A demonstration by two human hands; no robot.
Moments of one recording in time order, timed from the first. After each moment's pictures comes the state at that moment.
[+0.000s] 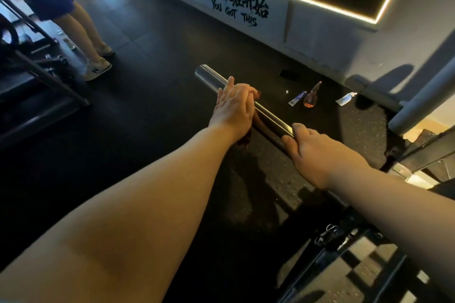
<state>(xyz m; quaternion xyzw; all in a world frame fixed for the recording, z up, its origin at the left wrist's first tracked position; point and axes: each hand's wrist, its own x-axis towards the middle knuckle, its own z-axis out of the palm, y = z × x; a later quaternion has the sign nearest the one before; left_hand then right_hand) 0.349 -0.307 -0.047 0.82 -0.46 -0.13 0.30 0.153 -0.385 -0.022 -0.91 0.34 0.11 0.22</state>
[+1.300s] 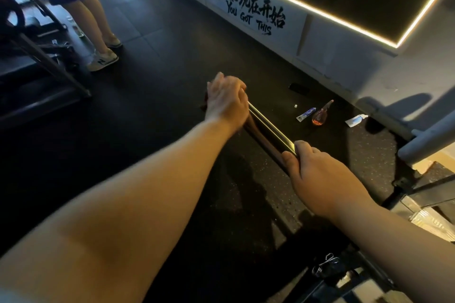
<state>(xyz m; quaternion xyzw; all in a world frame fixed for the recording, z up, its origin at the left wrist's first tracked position) 0.440 -0.333 -0.062 0.87 -0.38 -0.08 0.31 0.204 -0.388 -0.032 -0.94 0.29 0.04 0.19</state>
